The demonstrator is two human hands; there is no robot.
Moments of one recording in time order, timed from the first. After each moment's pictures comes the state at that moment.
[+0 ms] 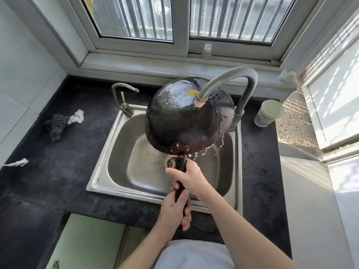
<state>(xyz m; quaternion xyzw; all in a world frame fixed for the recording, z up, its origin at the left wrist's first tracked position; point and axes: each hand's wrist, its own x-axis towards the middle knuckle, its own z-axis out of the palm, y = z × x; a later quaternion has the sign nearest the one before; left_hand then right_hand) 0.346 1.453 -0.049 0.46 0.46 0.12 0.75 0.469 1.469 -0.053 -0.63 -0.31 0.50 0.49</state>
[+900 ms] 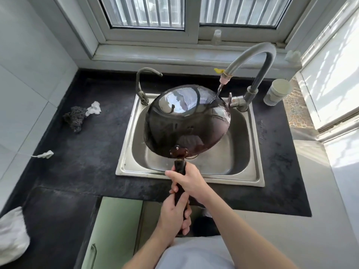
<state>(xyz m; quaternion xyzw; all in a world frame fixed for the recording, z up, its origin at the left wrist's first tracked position) 0.216 1.453 -0.040 0.46 0.47 0.08 0.75 0.344 1.460 -0.053 -0.64 -0.30 0.53 0.48</state>
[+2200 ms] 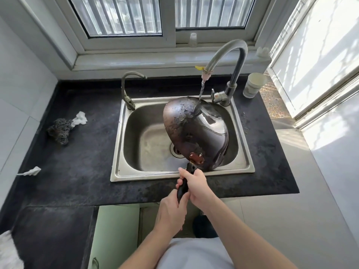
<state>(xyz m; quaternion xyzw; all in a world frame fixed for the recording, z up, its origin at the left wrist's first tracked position) 0.200 1.462 -0.074 0.73 0.42 0.01 0.55 0.321 1.441 -0.078 -0.59 0.12 0.51 0.61</state>
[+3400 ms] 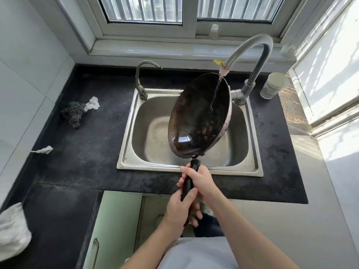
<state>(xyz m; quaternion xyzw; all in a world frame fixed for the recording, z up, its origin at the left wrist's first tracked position) 0.210 1.443 -0.047 0.46 0.45 0.06 0.76 0.328 1.434 -0.066 -0.57 -0.02 0.56 0.60</state>
